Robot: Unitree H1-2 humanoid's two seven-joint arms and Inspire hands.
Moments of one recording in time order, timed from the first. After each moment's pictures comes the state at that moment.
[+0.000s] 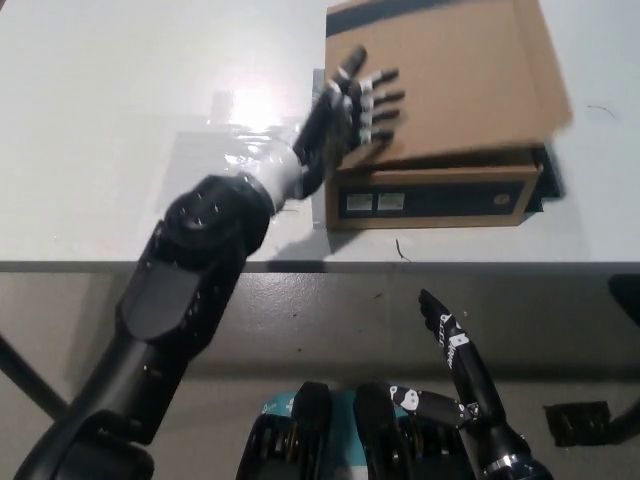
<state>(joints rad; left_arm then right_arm) -0.84 0.14 -0.28 0.47 -0.28 0.19 -0.23 -0.16 -0.01 0.17 0.43 -0.09 -0.42 -0.02</state>
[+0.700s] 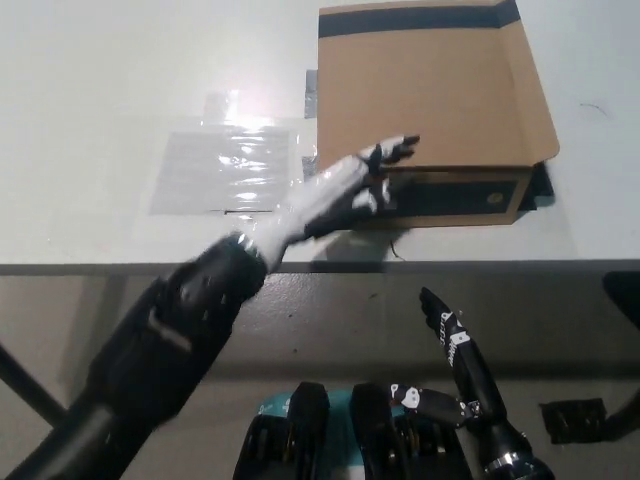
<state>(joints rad) -0.65 0.26 -0.47 0.14 0.10 -0.04 -0.17 -0.16 -0.02 0.17 0.43 -0.08 -0.42 -0.01</state>
